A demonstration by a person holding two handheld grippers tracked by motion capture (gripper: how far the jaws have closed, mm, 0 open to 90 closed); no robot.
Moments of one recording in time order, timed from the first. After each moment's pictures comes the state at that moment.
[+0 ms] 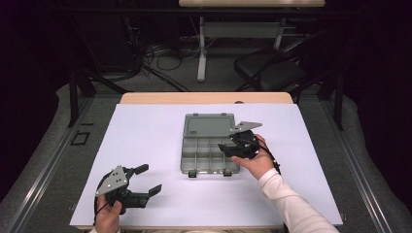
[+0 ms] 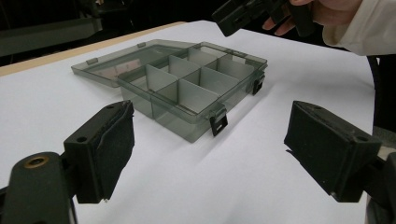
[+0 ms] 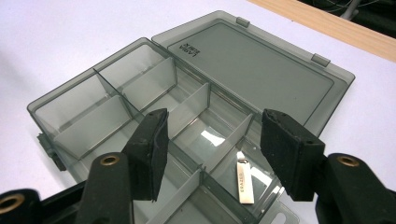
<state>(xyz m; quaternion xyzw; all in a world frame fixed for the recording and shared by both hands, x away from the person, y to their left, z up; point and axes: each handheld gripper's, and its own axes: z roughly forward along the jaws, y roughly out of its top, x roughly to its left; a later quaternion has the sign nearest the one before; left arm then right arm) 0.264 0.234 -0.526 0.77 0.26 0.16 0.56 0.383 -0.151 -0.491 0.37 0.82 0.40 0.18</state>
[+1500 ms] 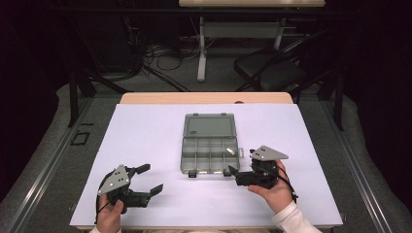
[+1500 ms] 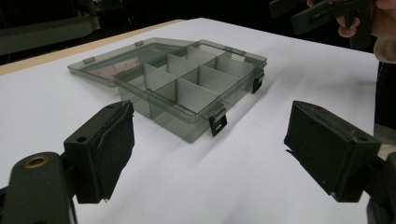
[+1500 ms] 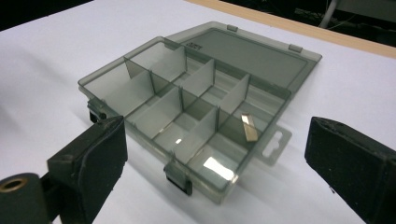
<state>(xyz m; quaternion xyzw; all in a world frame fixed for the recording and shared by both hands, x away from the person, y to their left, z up) 0.266 0.231 -0.526 0.77 0.26 0.15 0.56 0.298 -0.188 -0.500 0.39 0.77 0.46 0.22</state>
